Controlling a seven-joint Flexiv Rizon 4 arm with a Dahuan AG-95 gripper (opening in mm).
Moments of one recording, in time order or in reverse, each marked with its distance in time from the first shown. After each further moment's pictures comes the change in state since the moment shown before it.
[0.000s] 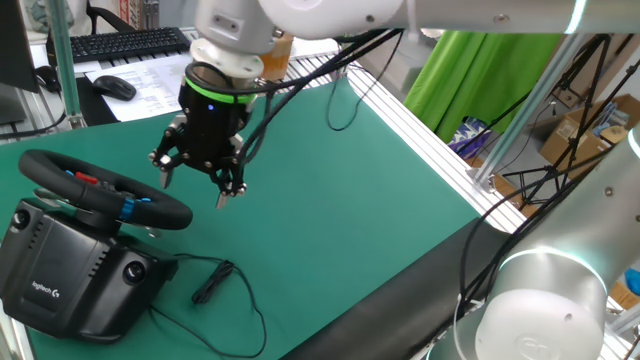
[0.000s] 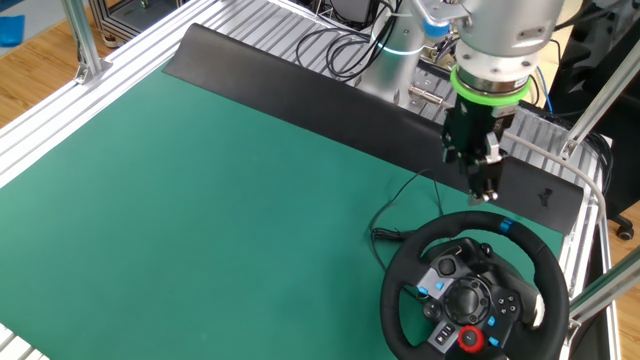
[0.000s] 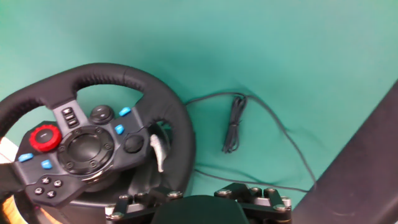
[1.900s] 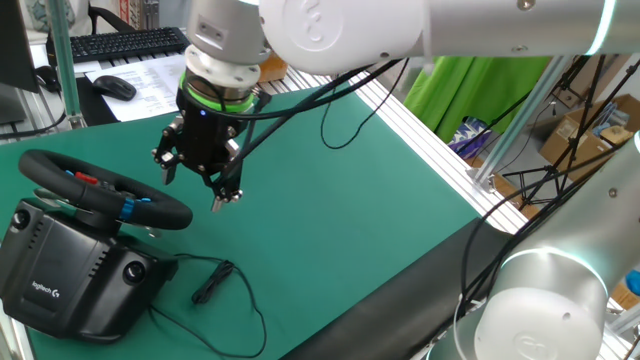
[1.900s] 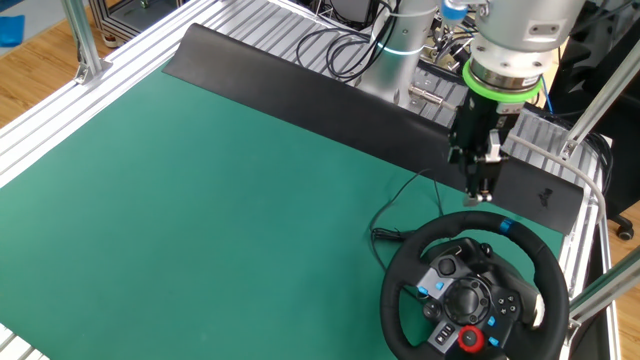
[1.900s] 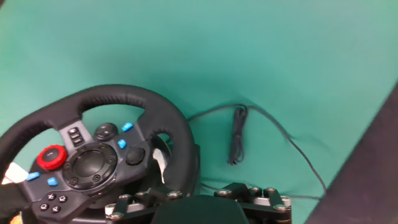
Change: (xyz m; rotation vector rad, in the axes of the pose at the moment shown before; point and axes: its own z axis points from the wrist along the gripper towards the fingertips) arm 0.000 -0.003 -0.002 -0.023 -0.072 0.193
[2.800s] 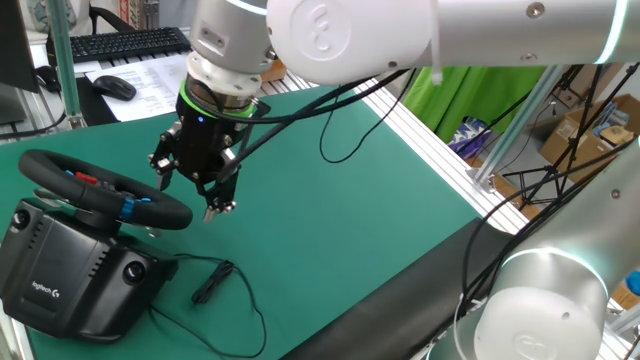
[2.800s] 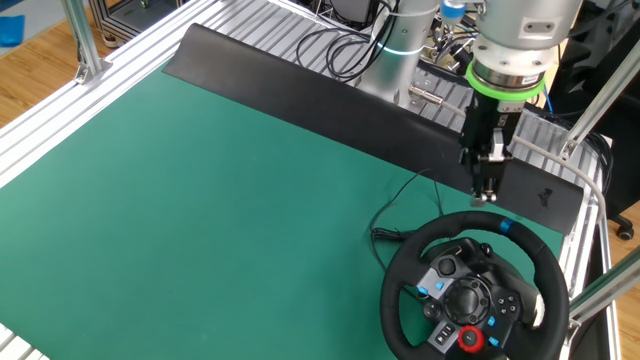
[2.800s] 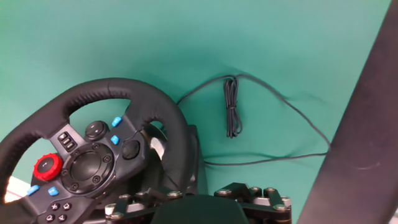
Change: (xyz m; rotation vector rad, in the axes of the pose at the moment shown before) arm 0.020 0.002 0.011 -0.037 0.045 0.086
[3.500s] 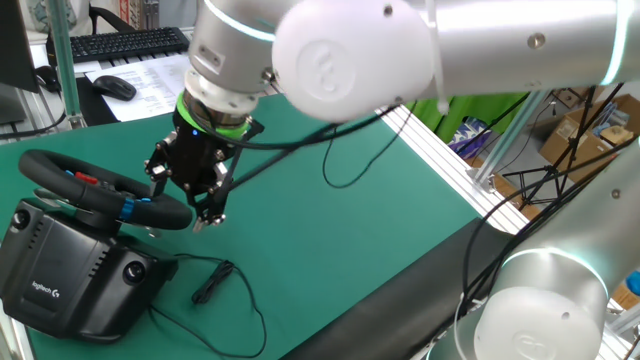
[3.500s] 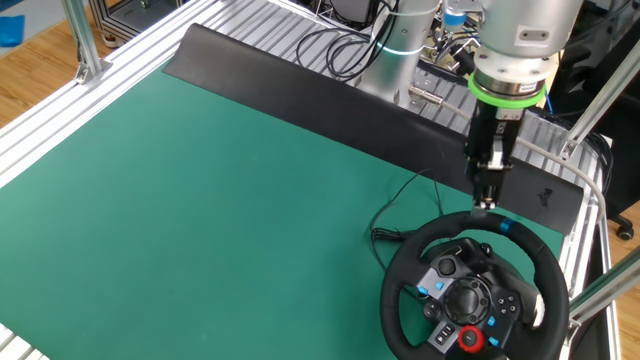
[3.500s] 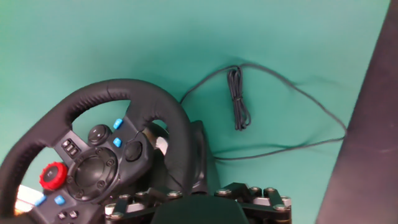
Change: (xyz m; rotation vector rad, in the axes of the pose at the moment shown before) arm 0.004 0.005 0.014 -0.067 0.017 0.109
